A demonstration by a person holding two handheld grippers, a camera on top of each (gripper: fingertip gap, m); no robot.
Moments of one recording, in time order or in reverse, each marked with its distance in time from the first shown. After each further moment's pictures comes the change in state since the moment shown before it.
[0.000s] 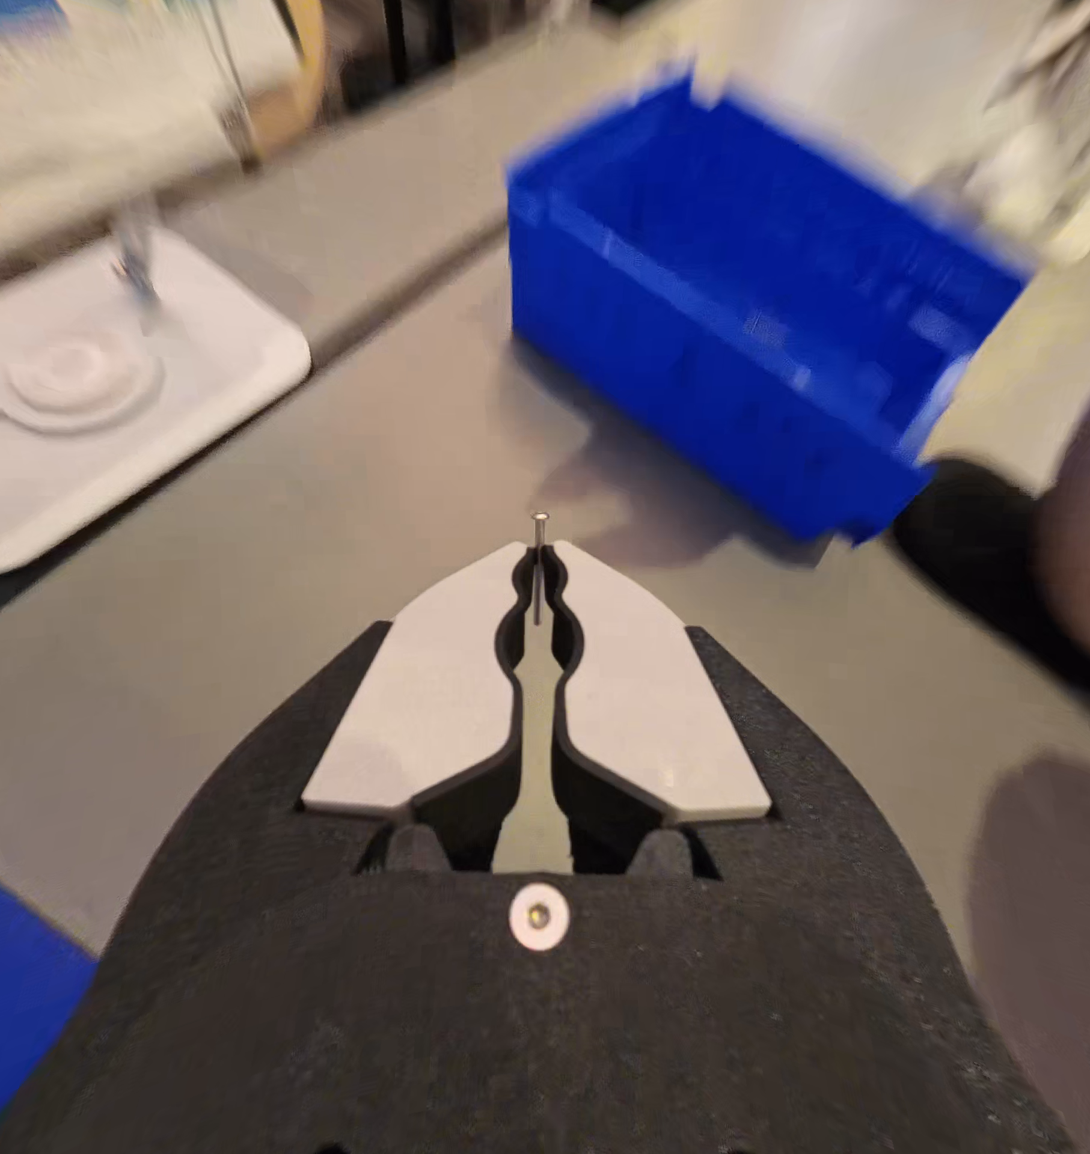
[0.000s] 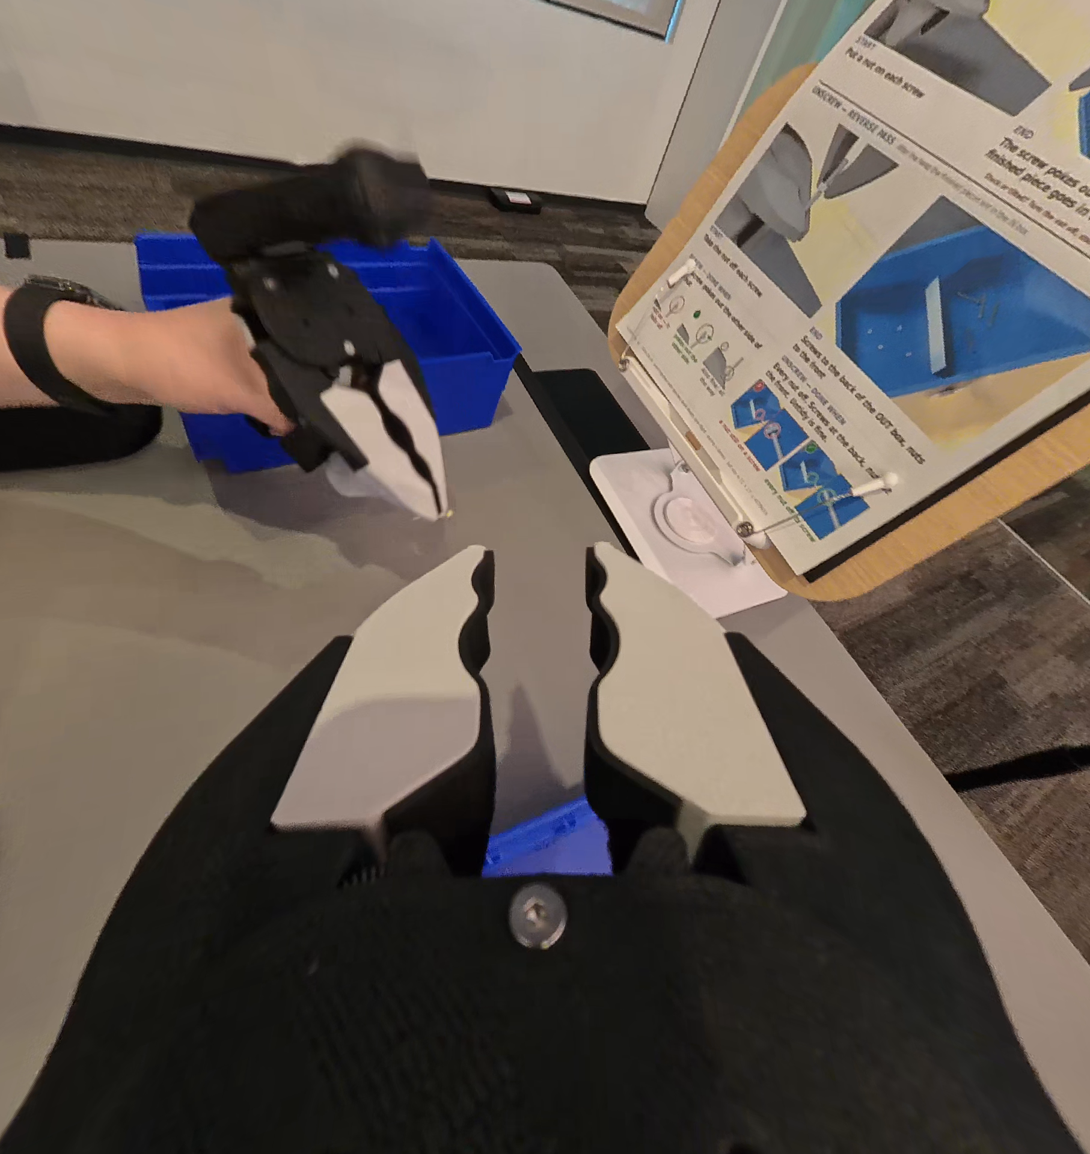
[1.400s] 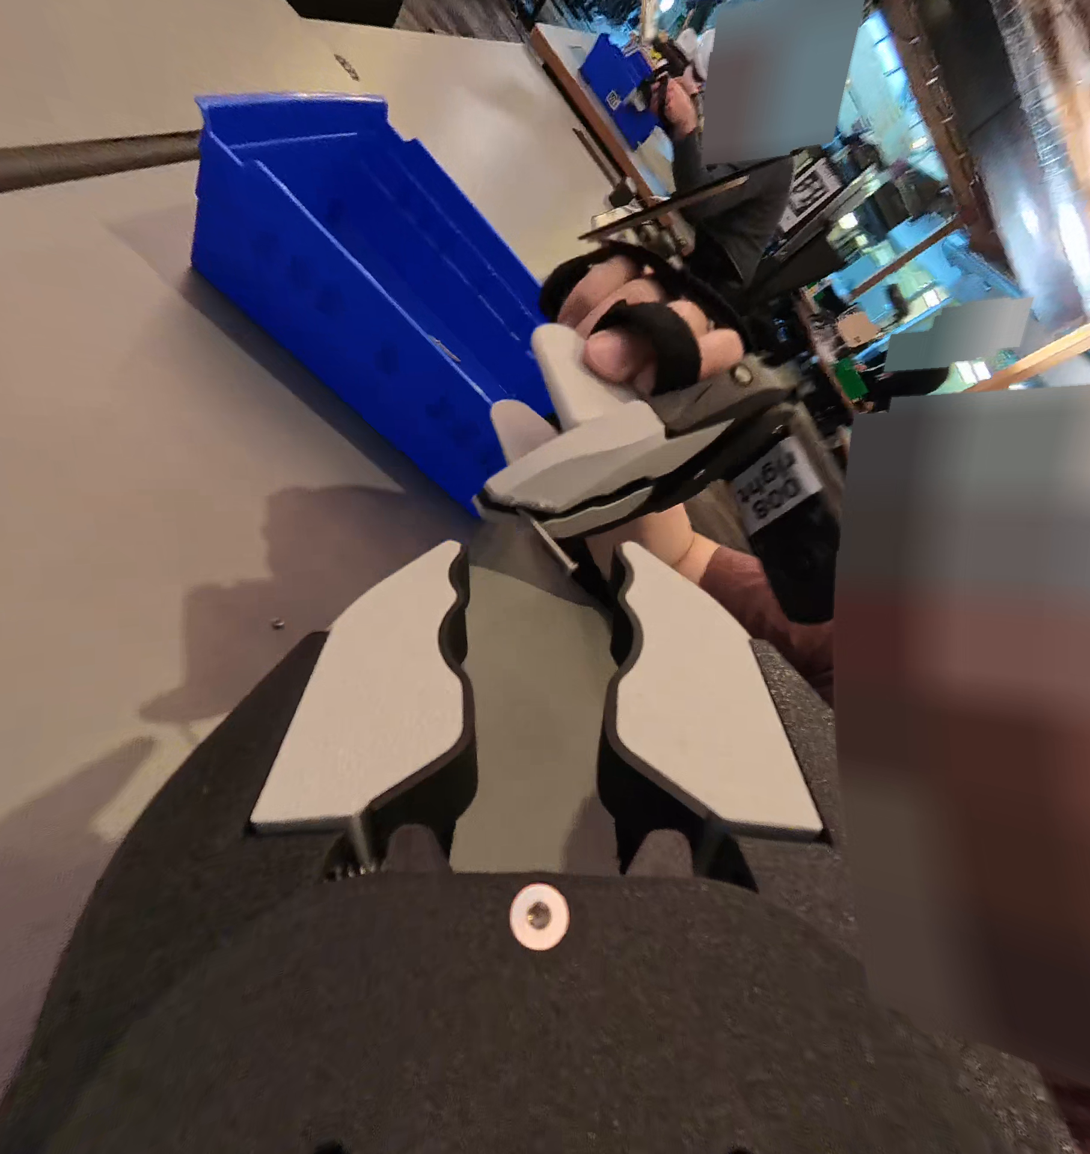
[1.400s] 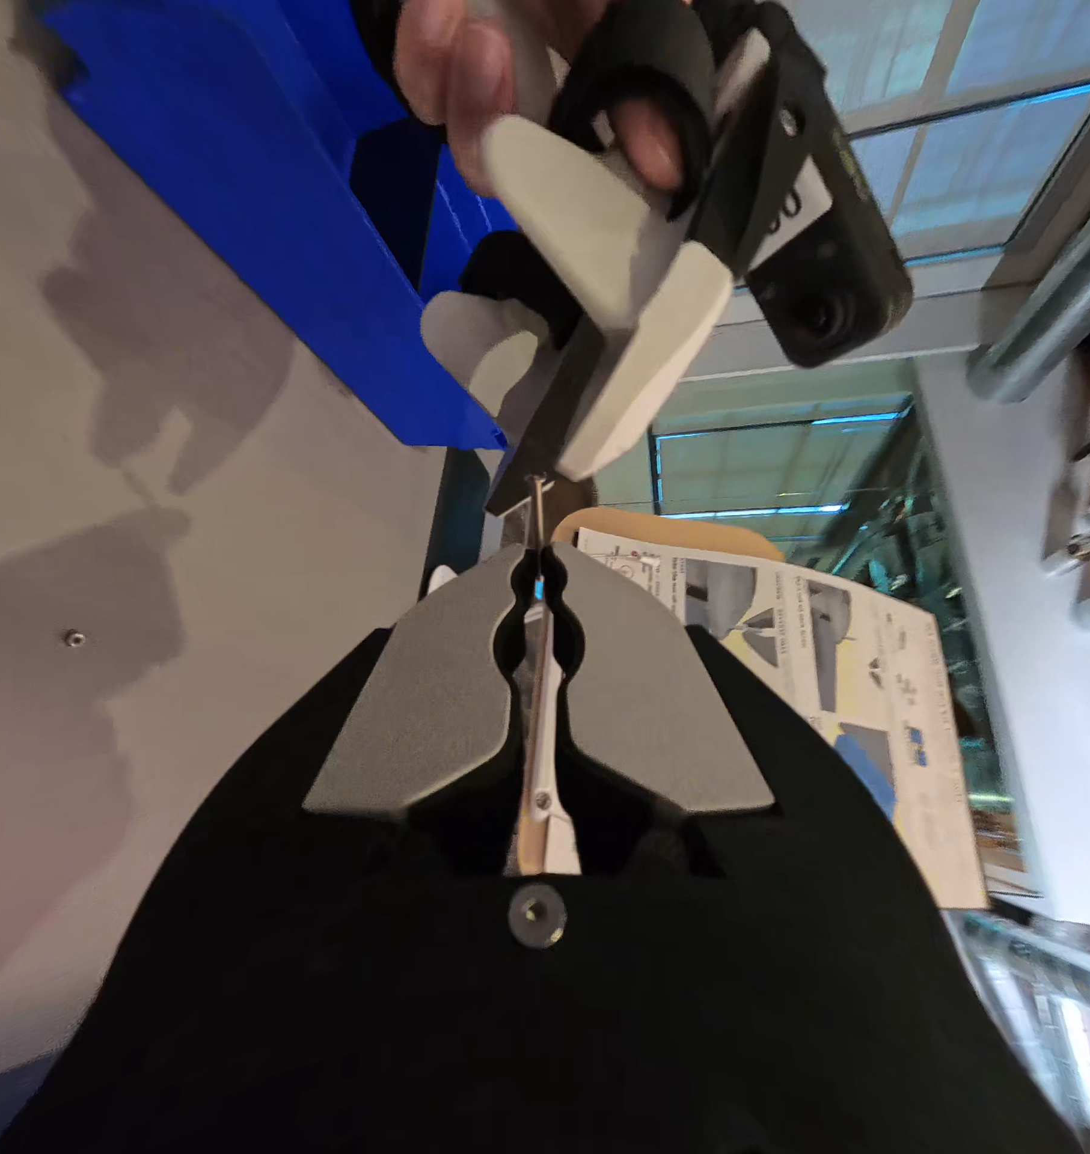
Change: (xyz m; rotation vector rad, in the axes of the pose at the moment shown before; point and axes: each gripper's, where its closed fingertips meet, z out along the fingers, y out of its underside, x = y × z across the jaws) left arm 0.058 -0.006 -0.075 0.013 0.549 -0.359; right arm -0.095 -0.007 0.108 0.080 0.163 -1.147
